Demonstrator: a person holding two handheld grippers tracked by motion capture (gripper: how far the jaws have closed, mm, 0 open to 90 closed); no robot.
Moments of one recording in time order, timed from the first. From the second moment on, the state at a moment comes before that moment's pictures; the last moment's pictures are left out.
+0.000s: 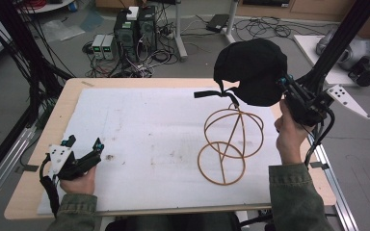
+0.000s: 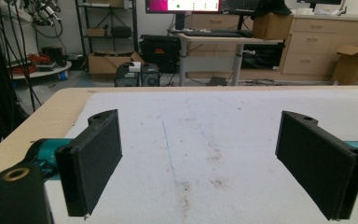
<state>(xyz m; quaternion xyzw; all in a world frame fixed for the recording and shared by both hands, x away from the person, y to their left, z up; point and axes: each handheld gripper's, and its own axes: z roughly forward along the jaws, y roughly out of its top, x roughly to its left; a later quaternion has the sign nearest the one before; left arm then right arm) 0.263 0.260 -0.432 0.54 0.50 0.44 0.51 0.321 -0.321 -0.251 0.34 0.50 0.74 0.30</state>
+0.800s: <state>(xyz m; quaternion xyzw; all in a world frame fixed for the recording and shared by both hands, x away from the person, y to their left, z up) 0.262 0.260 -0.432 0.54 0.50 0.44 0.51 0.285 -0.310 -0.249 0.27 0.49 0.78 0.27</state>
